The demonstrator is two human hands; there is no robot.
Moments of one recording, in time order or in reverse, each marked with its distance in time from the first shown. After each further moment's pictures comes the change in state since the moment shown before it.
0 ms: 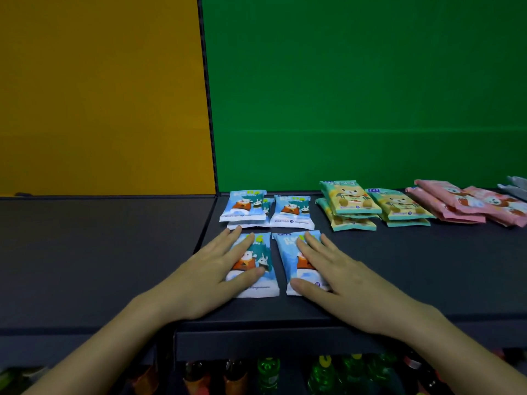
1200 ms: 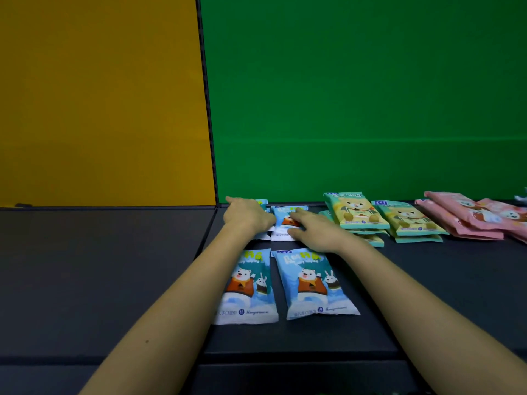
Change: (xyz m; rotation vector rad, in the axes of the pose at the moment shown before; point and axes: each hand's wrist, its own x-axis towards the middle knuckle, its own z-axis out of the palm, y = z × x) left_hand 0.162 0.017 -0.025 0.056 0.190 -0.579; right_hand 0.139 0.039 -0.025 -0.011 0.070 0.088
